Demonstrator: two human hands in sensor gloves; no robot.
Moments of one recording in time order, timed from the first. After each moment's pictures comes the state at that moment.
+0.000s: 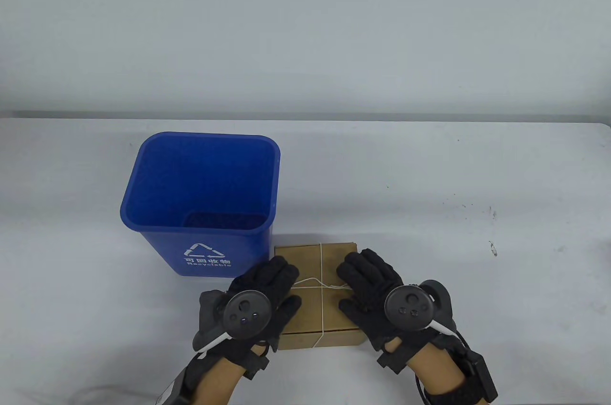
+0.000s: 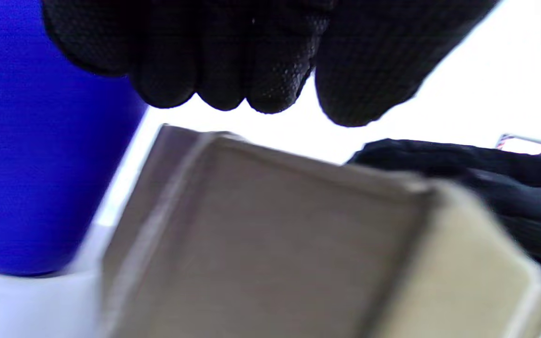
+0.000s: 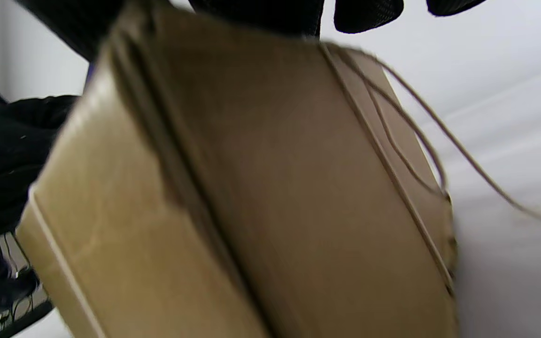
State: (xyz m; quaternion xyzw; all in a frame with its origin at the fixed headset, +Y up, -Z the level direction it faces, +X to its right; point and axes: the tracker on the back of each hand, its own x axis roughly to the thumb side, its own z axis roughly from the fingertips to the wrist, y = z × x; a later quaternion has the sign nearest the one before) left_hand -0.125 -0.673 -0.240 0.05 -0.18 0.20 0.96; right_hand 0.139 -0.704 -0.263 0.32 -0.01 0.91 0.27
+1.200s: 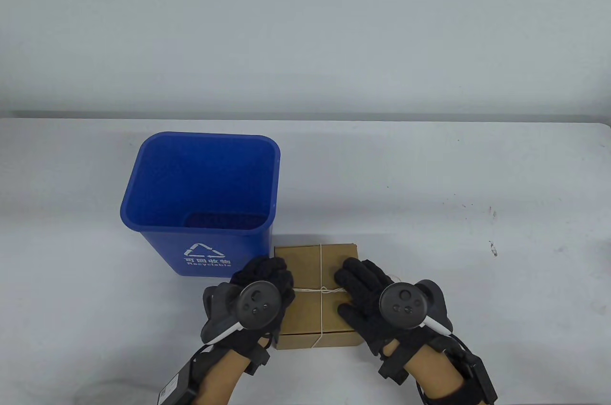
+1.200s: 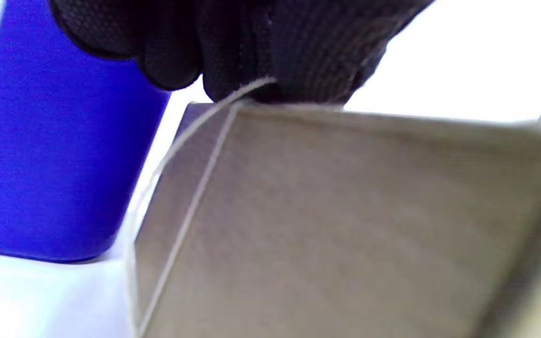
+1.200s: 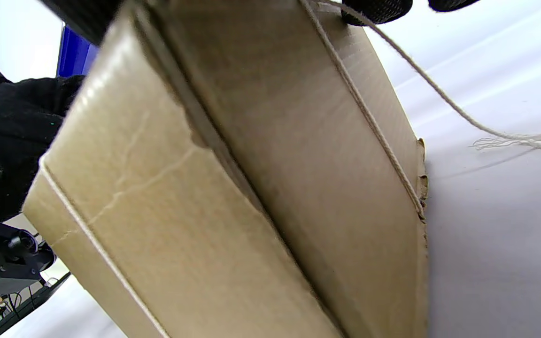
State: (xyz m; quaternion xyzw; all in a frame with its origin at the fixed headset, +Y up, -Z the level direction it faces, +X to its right) left_hand -0.124 -0.677 -0.248 0.04 -0.17 0.19 0.97; right_hand 0.137 -0.711 -0.259 0.29 0.04 0.91 0.28
